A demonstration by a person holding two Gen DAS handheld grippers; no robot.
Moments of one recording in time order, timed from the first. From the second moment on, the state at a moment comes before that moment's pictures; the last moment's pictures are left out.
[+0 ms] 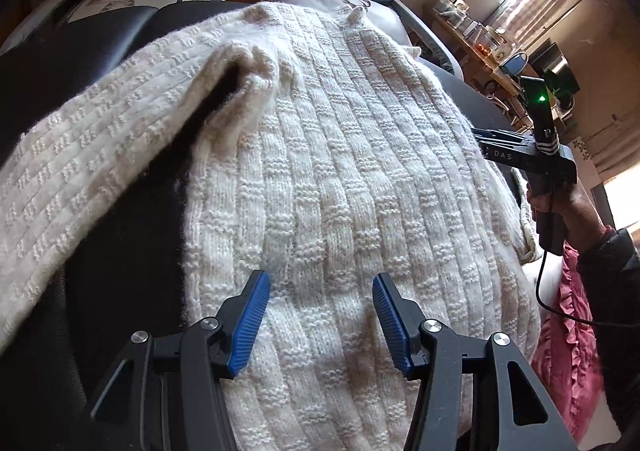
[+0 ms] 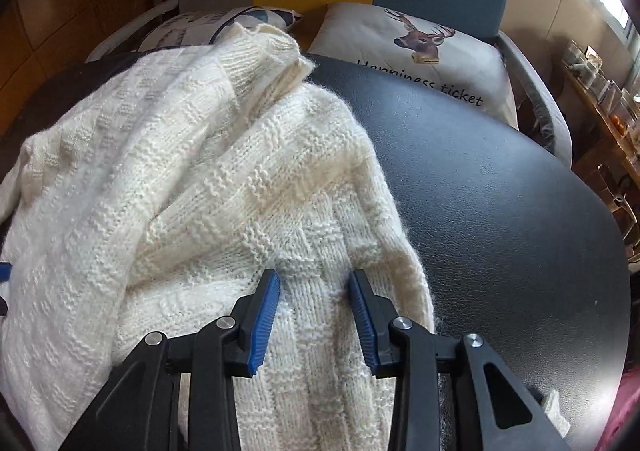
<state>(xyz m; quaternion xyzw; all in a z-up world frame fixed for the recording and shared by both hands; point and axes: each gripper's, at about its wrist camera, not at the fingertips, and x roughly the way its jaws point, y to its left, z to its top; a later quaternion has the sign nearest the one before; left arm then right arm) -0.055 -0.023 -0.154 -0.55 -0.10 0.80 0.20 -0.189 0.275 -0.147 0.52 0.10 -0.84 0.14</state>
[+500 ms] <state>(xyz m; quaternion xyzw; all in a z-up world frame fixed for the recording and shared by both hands) 0.020 -0.049 -0.115 -0.52 -0.06 0.82 0.20 -0.020 0.279 -0.101 0.51 -0.08 -0.80 0.30</state>
